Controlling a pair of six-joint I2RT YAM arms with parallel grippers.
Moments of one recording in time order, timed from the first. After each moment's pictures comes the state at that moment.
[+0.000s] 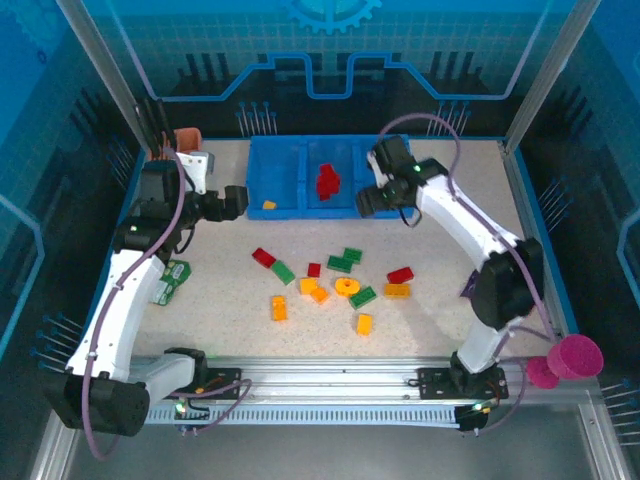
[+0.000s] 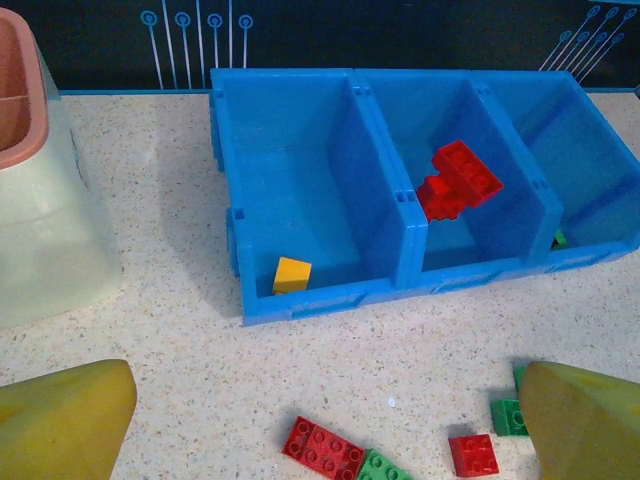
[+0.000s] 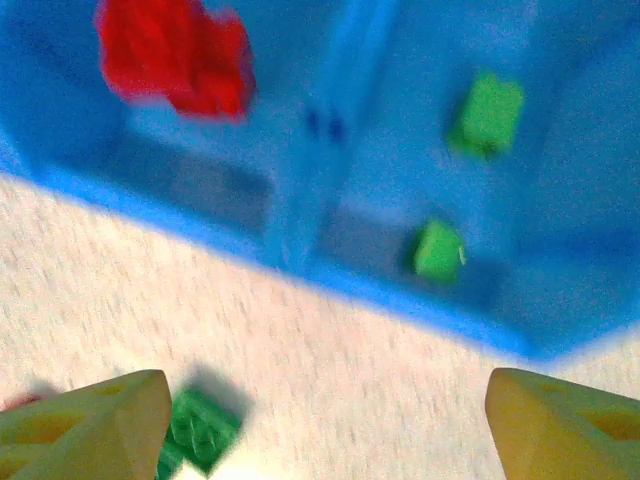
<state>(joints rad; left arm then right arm) -0.05 1.10 1.16 -0.62 0.21 -0.11 0.43 1.66 1.46 -0.91 0.11 0.13</state>
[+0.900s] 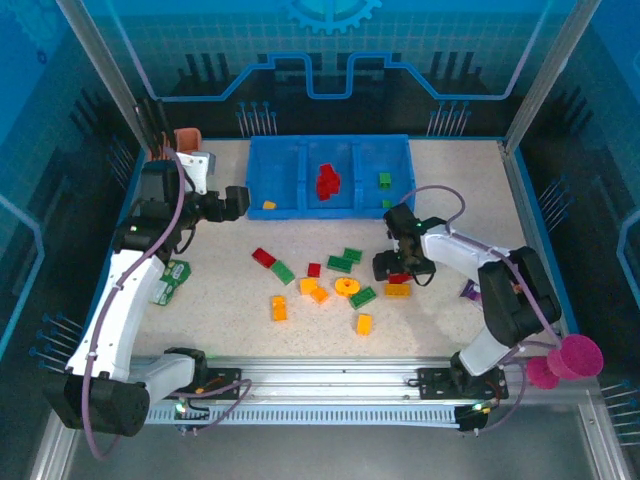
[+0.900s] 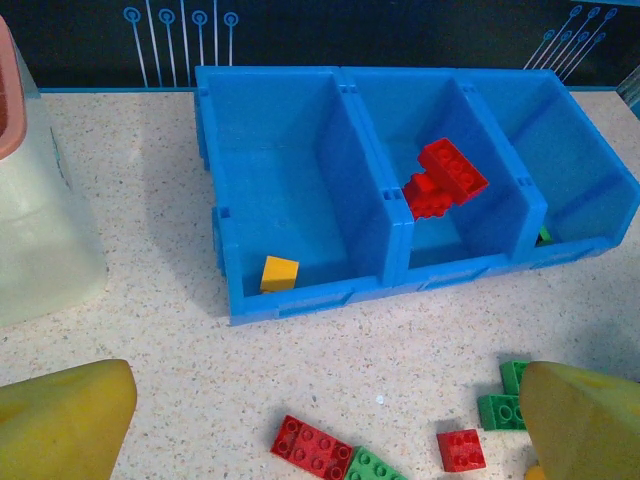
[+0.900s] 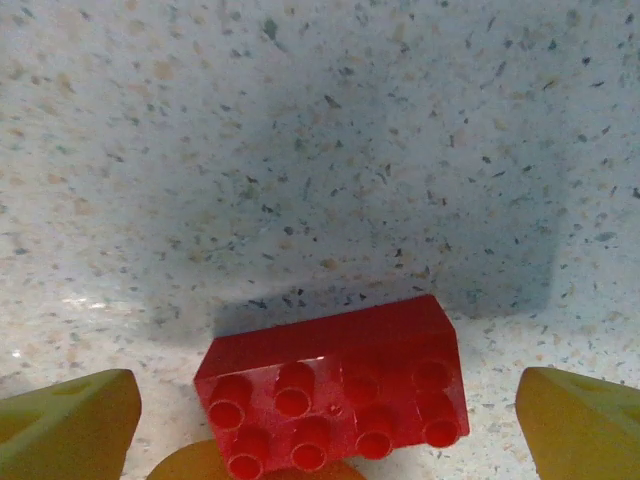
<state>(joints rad) -0.05 1.10 1.16 -0.62 0.24 -0.12 0.42 1.62 0.96 -0.75 0.07 0.31</state>
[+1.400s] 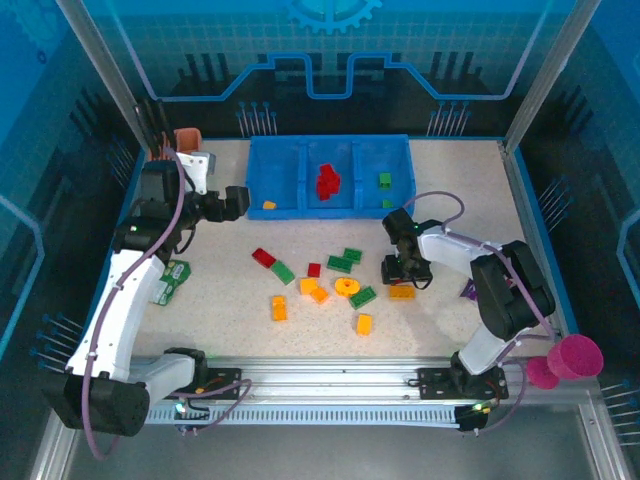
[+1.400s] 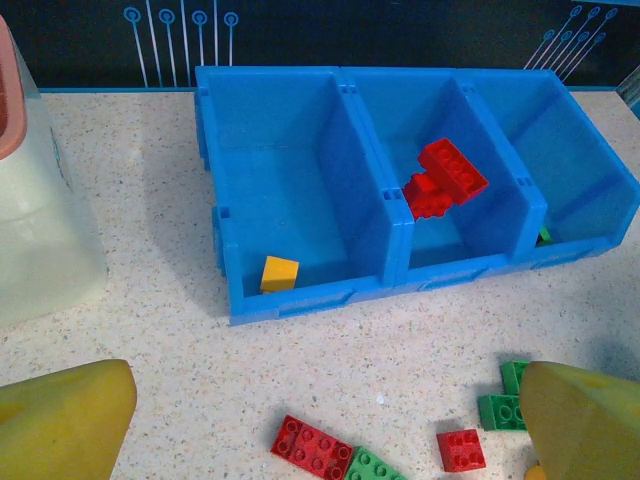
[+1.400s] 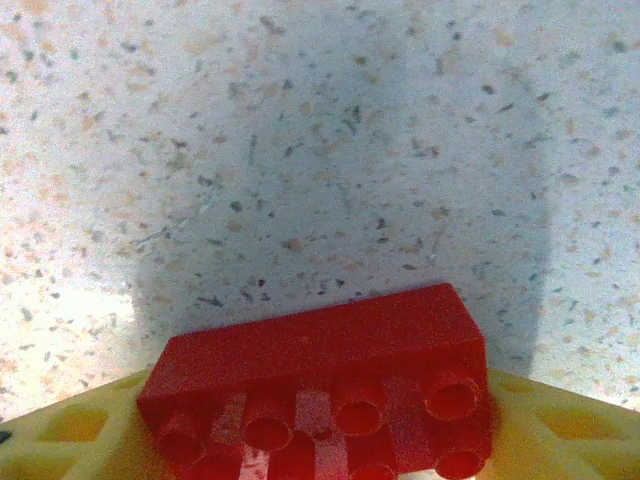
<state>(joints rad) -0.05 1.10 1.16 -0.62 0.24 -0.12 0.41 1.66 0.94 -0.75 0.07 0.37</state>
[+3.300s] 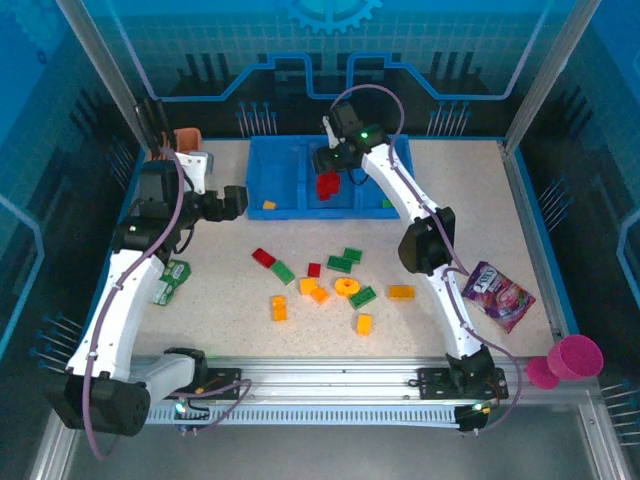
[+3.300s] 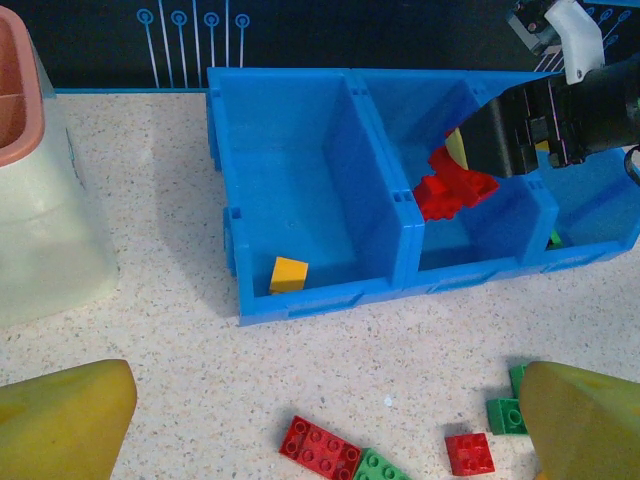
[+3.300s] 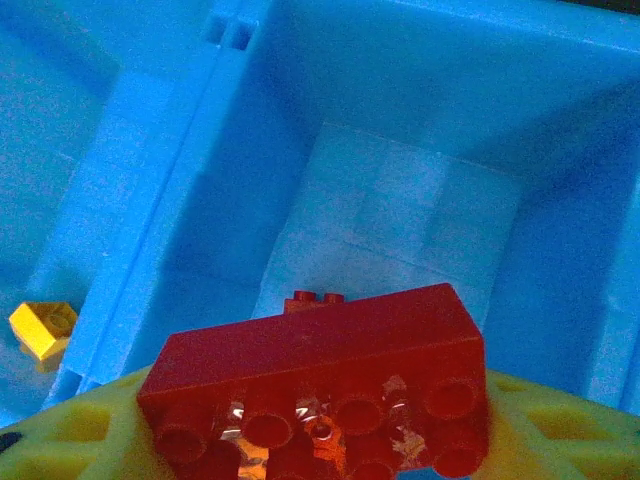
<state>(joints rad) -0.04 1.10 1.16 -0.62 0.23 -0.11 0.48 2.52 2.65 -1.06 0.00 0.19</state>
